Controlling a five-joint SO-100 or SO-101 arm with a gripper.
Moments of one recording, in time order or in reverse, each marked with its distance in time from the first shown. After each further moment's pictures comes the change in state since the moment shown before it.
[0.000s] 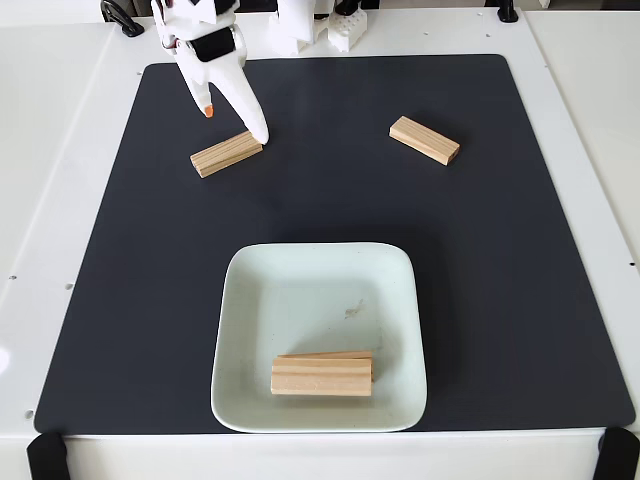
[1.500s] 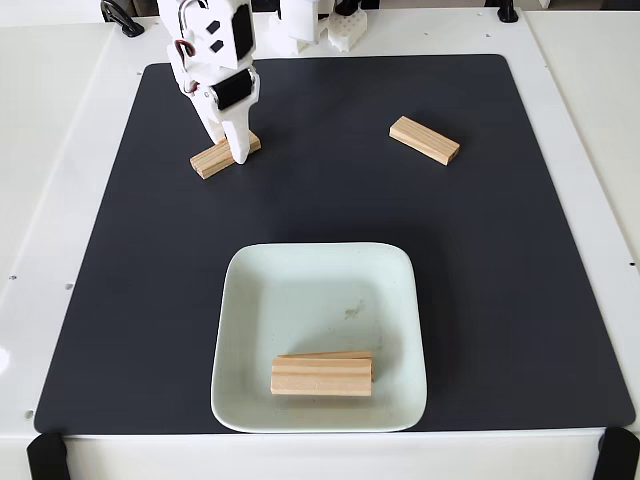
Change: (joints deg) arm -4.8 -8.4 -0.4 -7.3 0.0
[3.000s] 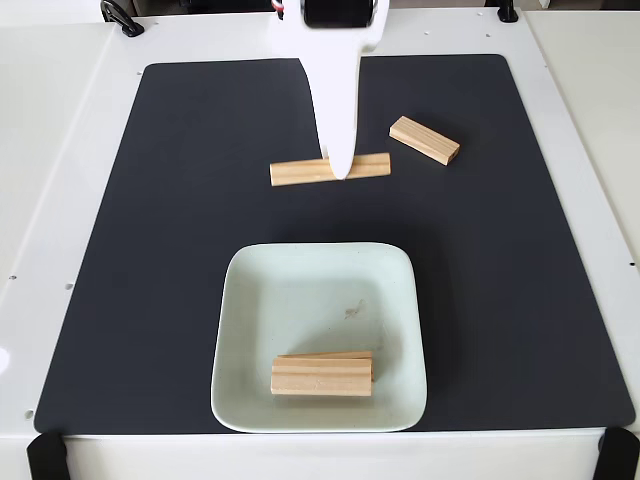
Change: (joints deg) arm -26.8 -4.6 -36.5 -13.5 65.2
